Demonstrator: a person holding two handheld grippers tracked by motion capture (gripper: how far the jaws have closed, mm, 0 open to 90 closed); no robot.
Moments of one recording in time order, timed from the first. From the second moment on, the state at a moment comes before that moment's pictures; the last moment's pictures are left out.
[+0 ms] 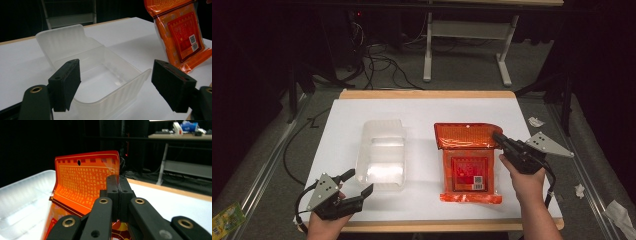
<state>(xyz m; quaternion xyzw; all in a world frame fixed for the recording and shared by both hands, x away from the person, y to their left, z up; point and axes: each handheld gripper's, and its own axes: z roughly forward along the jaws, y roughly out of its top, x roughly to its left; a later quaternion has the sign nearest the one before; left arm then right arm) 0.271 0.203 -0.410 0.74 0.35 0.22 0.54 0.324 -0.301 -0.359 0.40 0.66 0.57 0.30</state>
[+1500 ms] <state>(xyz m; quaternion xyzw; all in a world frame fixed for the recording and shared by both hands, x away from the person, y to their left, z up) 0.370 0.041 -0.381 0.75 0.33 0.09 0.57 0.303 -0.275 -0.342 0.34 0.66 0.60 0.31</state>
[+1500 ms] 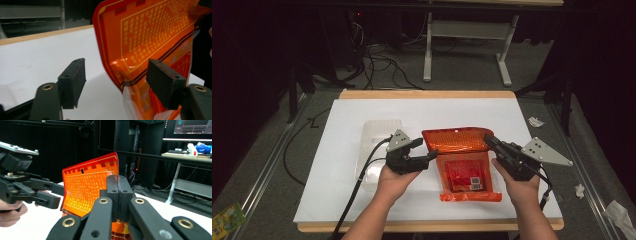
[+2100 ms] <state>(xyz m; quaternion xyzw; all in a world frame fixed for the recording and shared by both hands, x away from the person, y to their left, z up) 0.359 0.037 -0.376 0.72 0.32 0.12 0.61 0.303 -0.277 -0.342 0.35 0.65 0.60 0.31</state>
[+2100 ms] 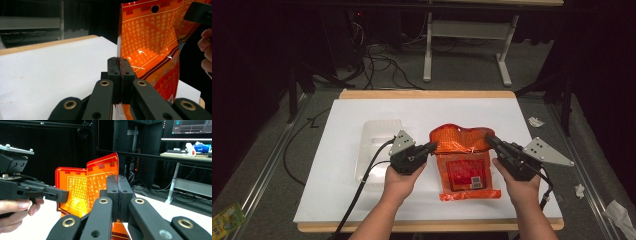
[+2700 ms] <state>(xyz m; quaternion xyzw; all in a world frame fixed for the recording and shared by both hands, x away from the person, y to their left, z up) 0.348 0.052 -0.361 0.71 0.29 0.19 0.61 0.302 -0.270 -0.348 0.34 0.65 0.61 0.29</state>
